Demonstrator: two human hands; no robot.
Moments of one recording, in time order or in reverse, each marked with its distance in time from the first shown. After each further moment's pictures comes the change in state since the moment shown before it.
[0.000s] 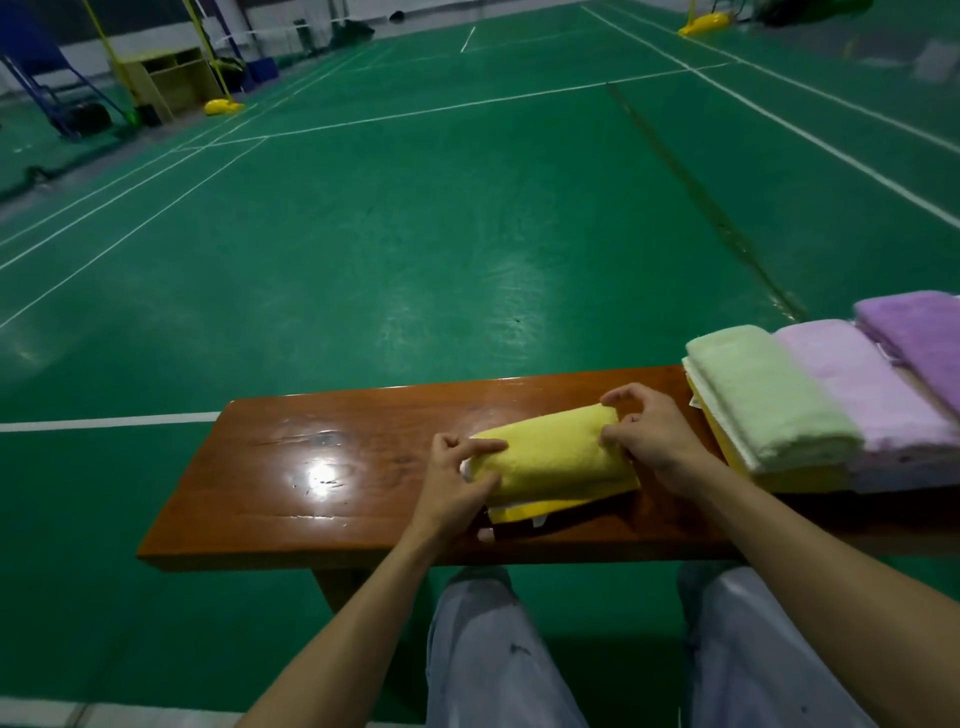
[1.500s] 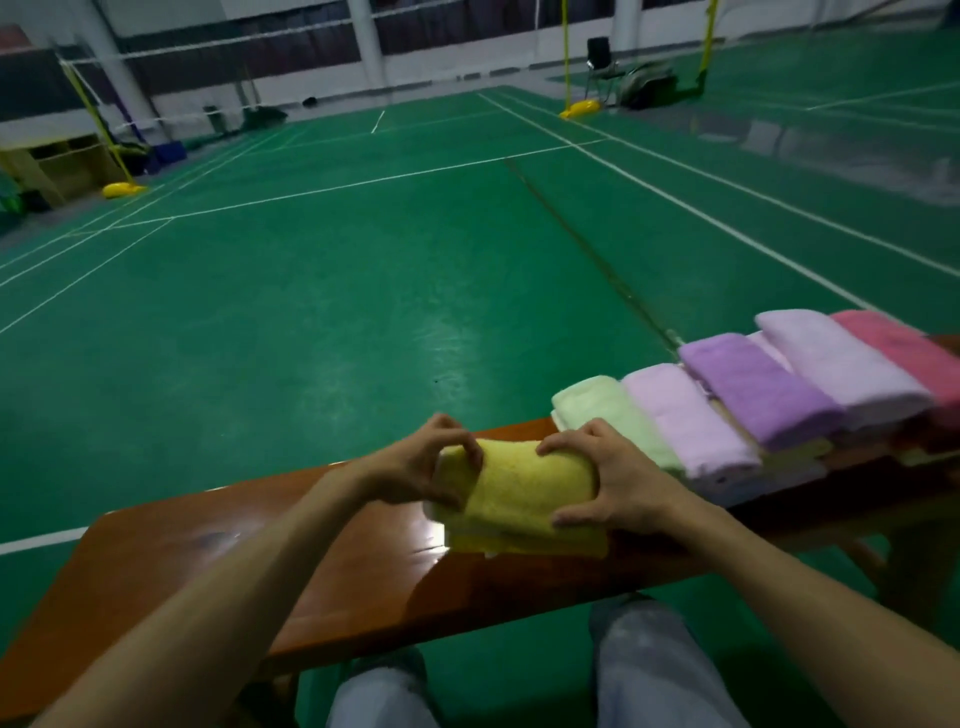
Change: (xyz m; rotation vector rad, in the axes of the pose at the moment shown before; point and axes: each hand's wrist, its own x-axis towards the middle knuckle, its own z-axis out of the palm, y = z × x) left_hand 0.082 0.123 0.020 0.512 -0.652 0.451; right_hand -0.050 -0.001 -0.114 -0.535 -0.112 -0.404
